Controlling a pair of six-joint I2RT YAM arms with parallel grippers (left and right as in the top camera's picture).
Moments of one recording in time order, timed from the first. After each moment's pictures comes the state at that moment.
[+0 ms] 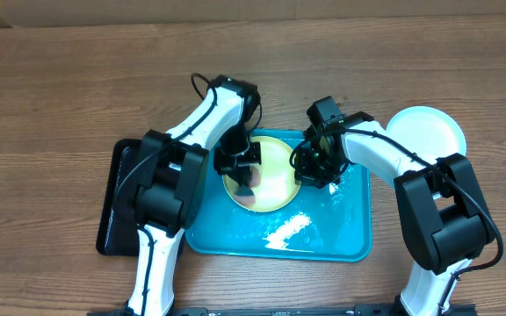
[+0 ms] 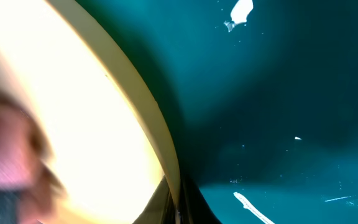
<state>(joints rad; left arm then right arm) -0.40 2.30 1.76 -1.38 0.23 -0.42 0.39 1.97 1.22 -0.77 -0.40 0.49</state>
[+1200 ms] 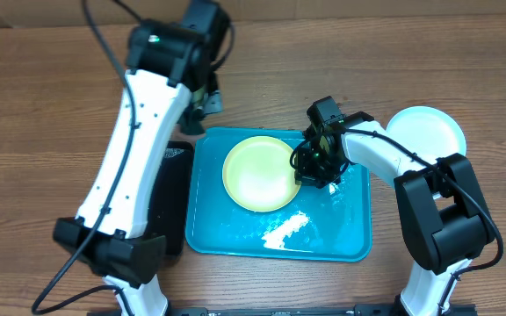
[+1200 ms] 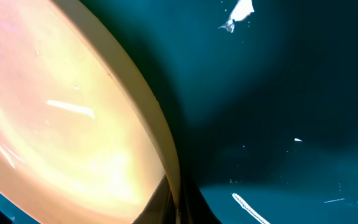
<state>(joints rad) -0.33 1.90 2.19 -1.69 -0.23 -0.55 0.39 1.97 1.22 -0.77 -0.40 0.48</state>
